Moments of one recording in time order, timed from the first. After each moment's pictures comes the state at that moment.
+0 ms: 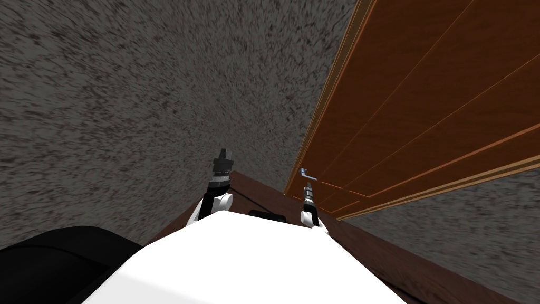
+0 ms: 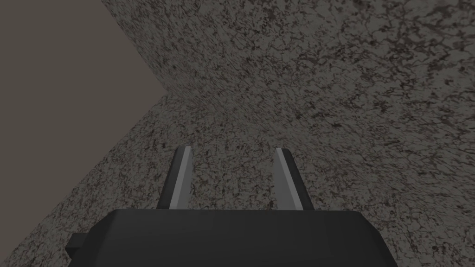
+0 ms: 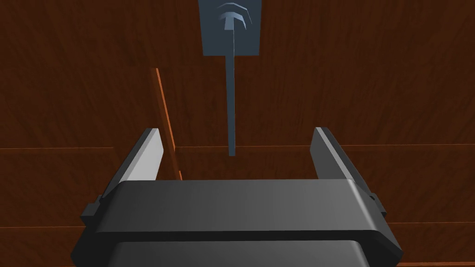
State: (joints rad) arm -0.08 -0.15 -0.13 -0.67 -0.21 -0.79 0.01
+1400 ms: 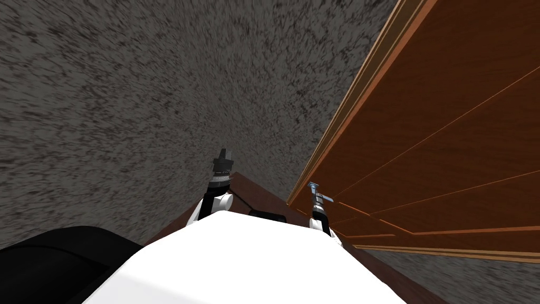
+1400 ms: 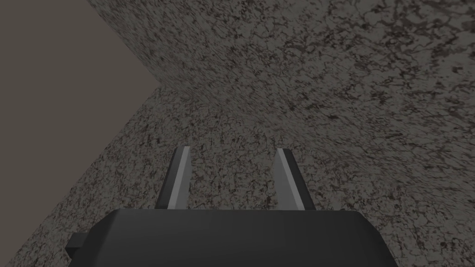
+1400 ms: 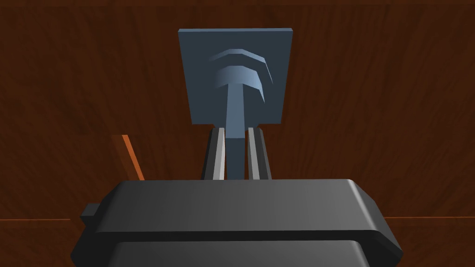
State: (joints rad) arm -0.04 -0.24 -0.16 -0.63 -0.24 -0.84 -0.08
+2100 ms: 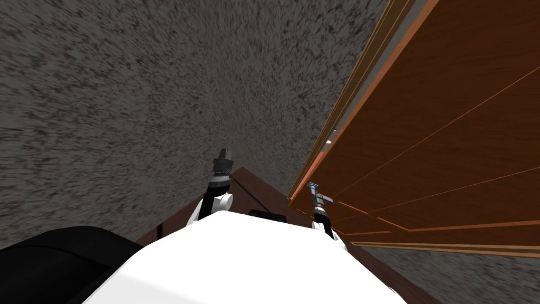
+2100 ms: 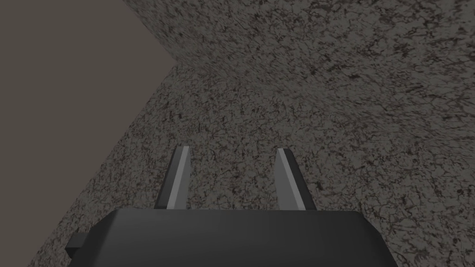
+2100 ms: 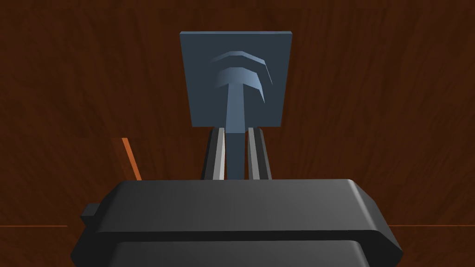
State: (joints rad) arm -0.01 -0.28 -0.11 -0.64 -0.21 -0.86 -0.15
